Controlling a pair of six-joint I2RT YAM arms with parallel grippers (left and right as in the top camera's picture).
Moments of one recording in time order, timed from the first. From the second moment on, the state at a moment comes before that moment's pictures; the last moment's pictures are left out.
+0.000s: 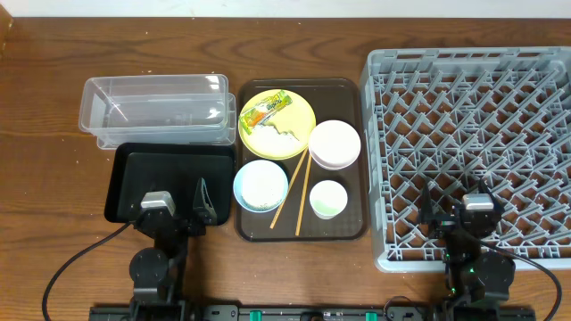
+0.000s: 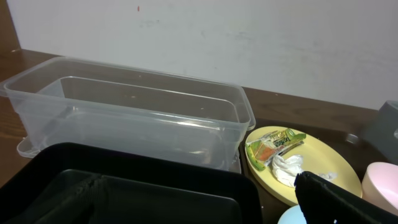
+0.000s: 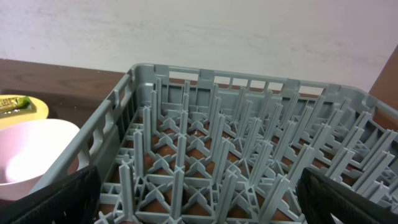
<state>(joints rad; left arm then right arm) -0.02 0.02 0.02 -0.11 -0.03 -0.19 -0.06 0.02 0.01 -0.07 -0.07 -0.07</state>
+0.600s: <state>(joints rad) -0.02 0.02 0.02 -0.11 -0.03 -0.19 -0.06 0.02 0.01 -0.03 -0.06 -0.08</state>
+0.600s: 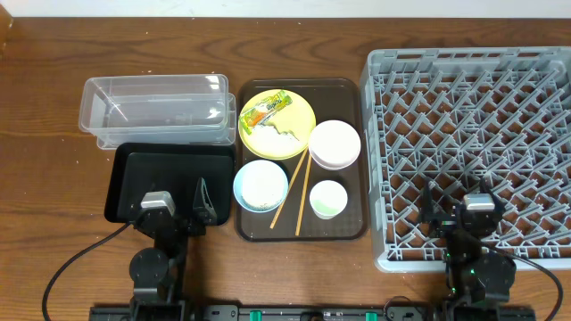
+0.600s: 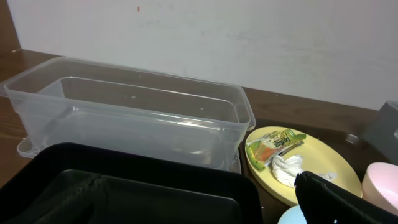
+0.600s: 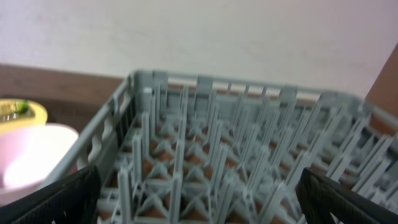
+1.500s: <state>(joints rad) -0.02 0.26 0.25 -0.40 -0.03 -0.28 -0.06 0.18 0.20 -0.24 -0.01 -0.05</state>
